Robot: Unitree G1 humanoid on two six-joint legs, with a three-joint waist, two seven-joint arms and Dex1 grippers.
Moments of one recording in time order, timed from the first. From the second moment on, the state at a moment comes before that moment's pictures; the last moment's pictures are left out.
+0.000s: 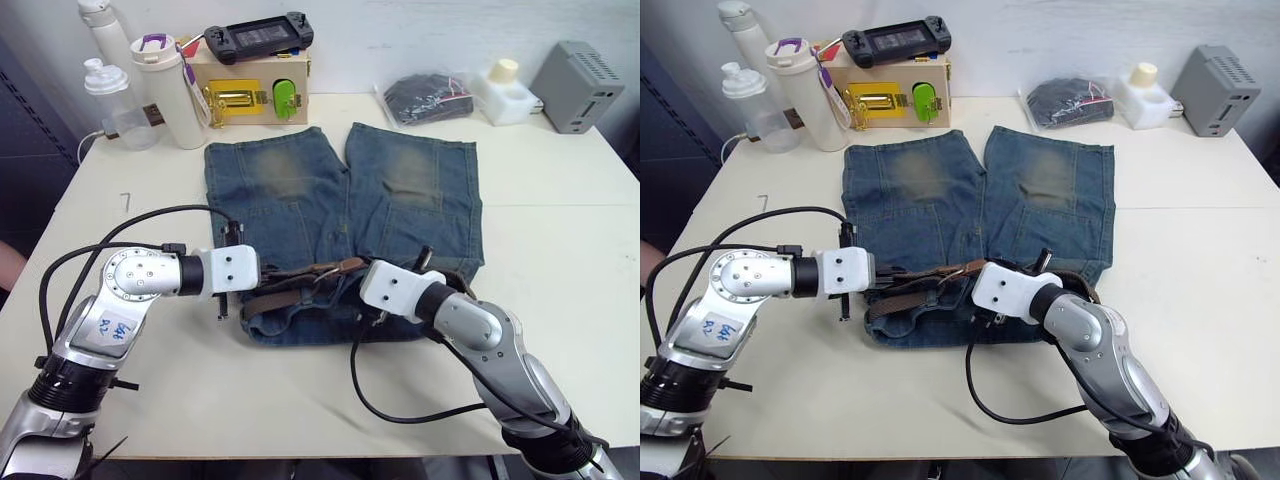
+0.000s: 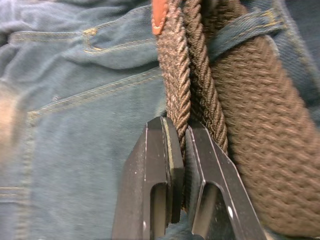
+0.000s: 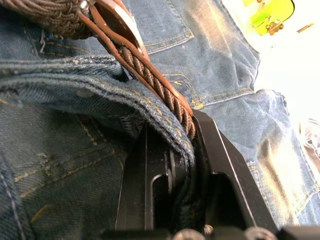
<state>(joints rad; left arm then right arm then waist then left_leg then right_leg) -0.45 0.80 -0.14 -0.18 0.01 0.08 -0.95 -0.29 -0.51 0.34 -0.62 -0.38 0.55 0.63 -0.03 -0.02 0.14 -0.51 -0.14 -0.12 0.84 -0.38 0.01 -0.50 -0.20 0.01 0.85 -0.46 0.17</state>
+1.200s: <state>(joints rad) -0.39 0.66 -0.13 -0.21 0.05 0.17 -0.88 -0.23 -0.53 0.43 -0.55 -0.53 0.41 0.63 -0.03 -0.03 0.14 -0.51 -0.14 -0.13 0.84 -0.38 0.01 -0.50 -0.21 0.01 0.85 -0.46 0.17</state>
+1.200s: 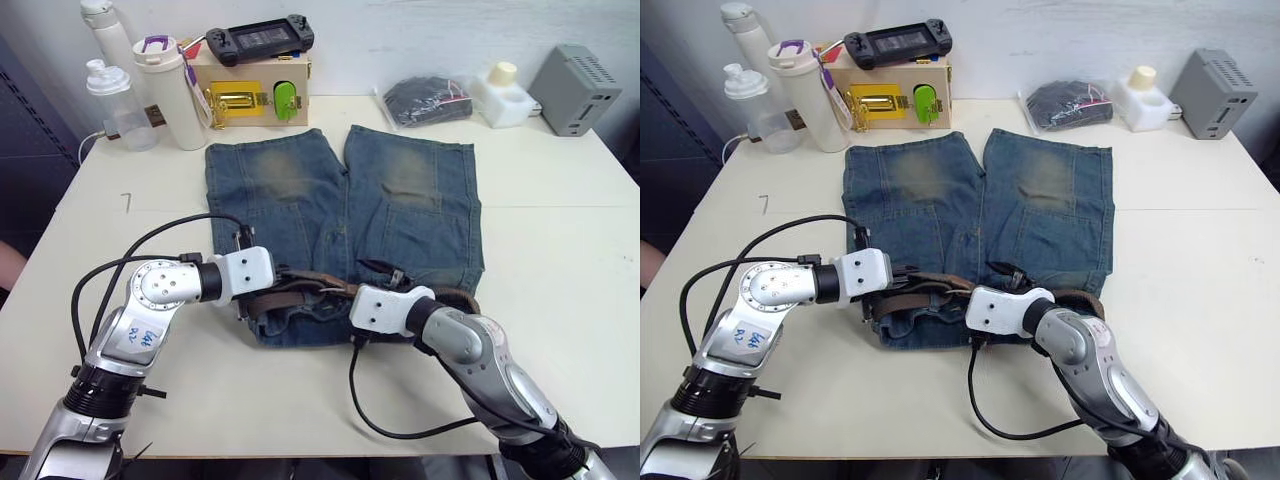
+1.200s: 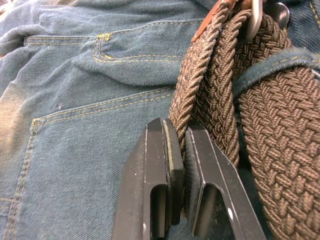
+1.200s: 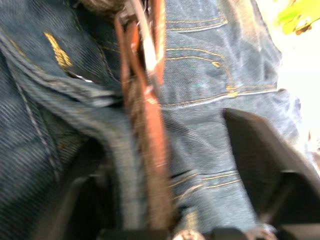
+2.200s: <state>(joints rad) -0.39 0.73 -0.12 -0.21 0.02 0.16 -0.90 -0.25 -0.41 0.45 -0.61 -0.71 0.51 0.66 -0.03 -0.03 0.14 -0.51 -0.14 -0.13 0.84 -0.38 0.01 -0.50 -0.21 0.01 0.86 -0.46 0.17</state>
